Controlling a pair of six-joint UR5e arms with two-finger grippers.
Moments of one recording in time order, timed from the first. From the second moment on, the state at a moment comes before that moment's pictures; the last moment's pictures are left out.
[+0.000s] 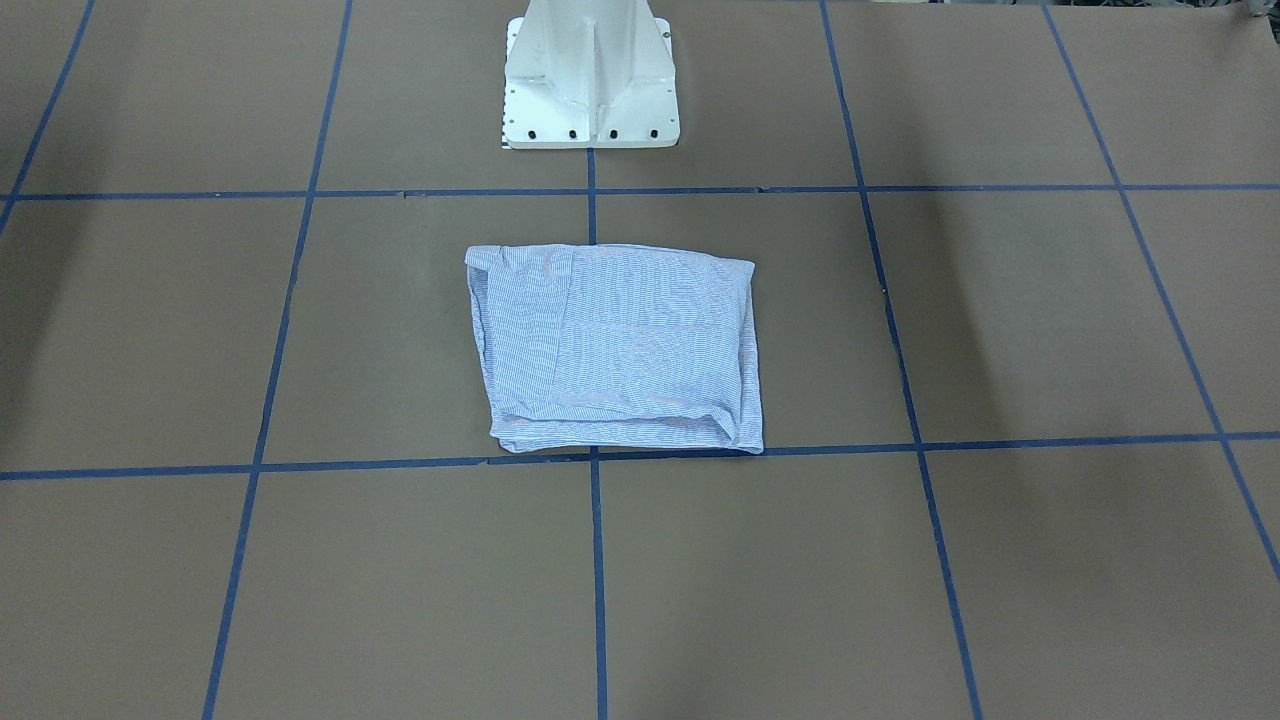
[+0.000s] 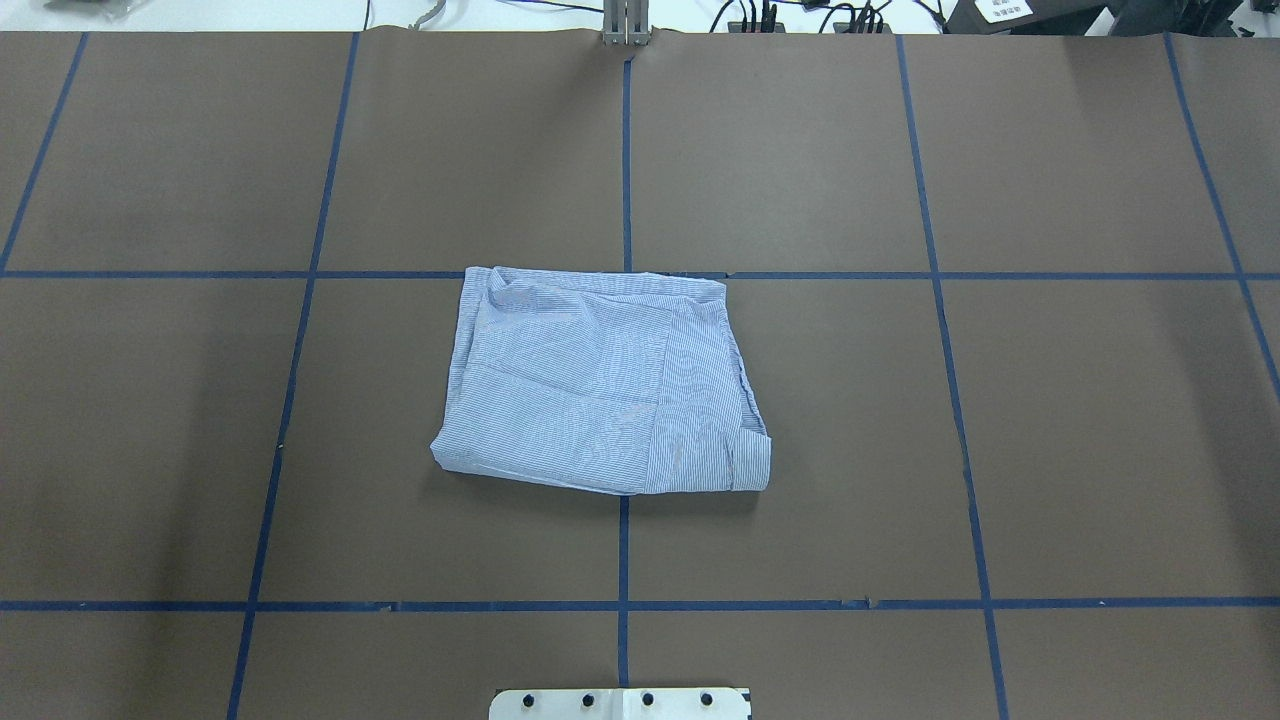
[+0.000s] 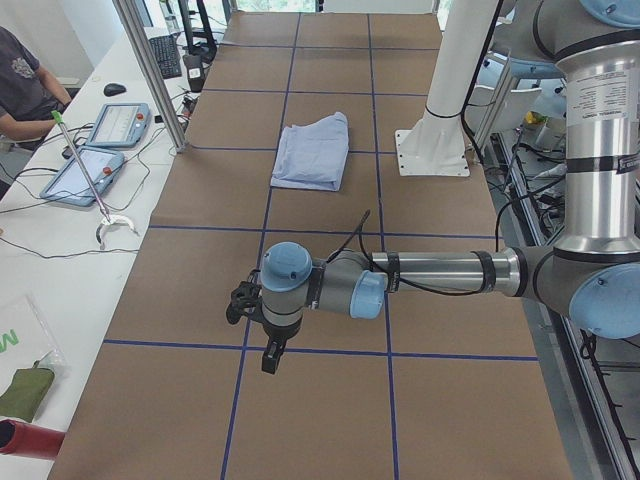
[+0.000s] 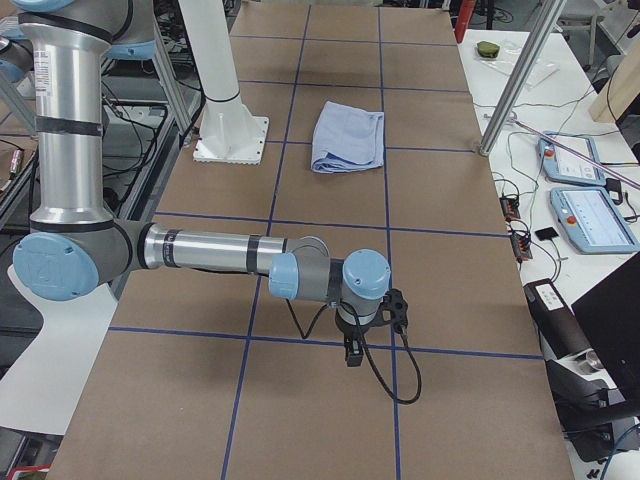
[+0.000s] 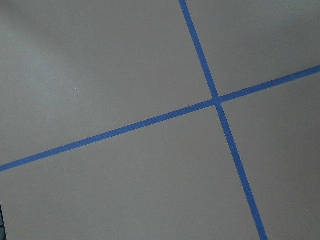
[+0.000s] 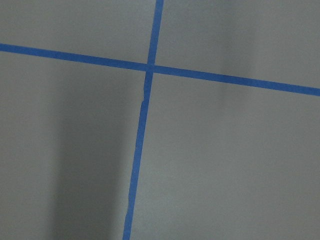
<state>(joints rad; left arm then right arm) -1.58 -1.47 -1.67 -1.72 -2.27 0.12 1.58 -1.62 1.59 -1.59 2.33 -0.17</state>
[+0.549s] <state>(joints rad) -1.57 -1.47 -1.72 -1.61 -2.28 0.08 1.58 -1.63 1.59 -1.59 2.38 -0.07</state>
